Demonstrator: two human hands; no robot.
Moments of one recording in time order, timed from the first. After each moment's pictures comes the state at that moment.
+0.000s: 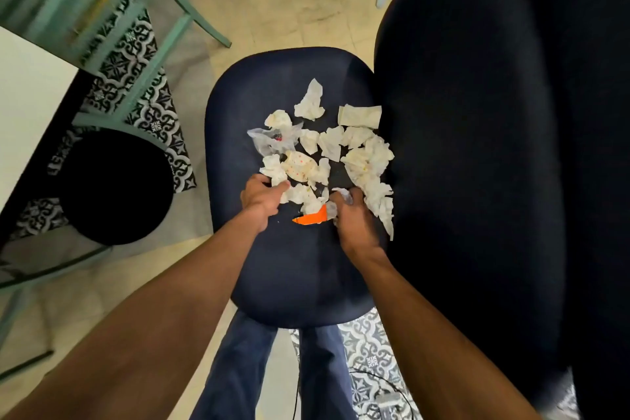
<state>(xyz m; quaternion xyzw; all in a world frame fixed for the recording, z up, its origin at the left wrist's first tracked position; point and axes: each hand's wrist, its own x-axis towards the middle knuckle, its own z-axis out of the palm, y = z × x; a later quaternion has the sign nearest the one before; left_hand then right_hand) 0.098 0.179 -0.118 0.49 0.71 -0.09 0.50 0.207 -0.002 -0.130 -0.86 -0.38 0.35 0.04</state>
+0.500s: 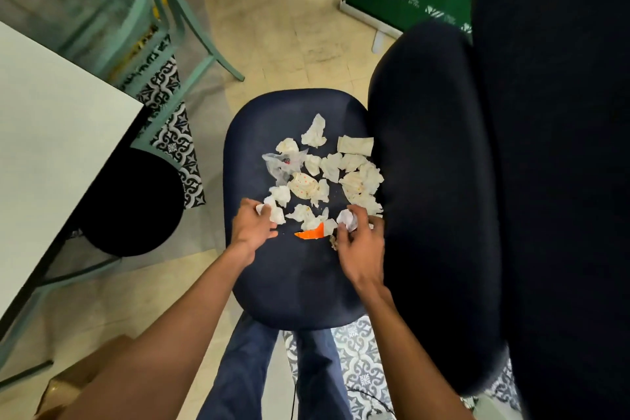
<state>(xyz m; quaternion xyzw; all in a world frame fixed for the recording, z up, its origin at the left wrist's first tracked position) 0.054 0.165 -0.030 0.51 0.67 0.01 0.54 0.191 -0.022 -0.022 -0.90 -0.20 0.29 0.27</state>
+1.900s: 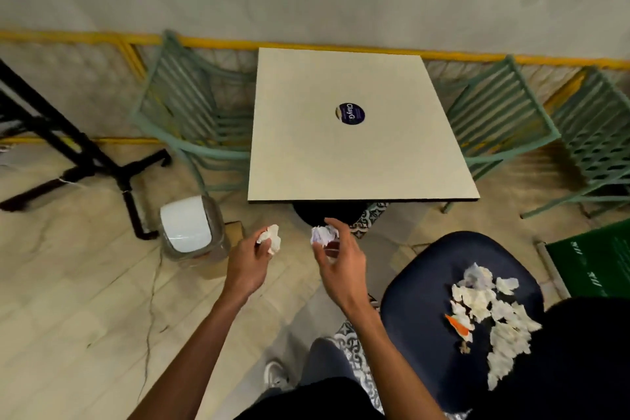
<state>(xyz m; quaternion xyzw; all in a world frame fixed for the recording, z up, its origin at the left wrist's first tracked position) -0.525 -0.063 0.263 0.41 0.77 0.36 0.33 -0.323 -0.023 0.286 -0.55 -0.67 0.37 0.33</state>
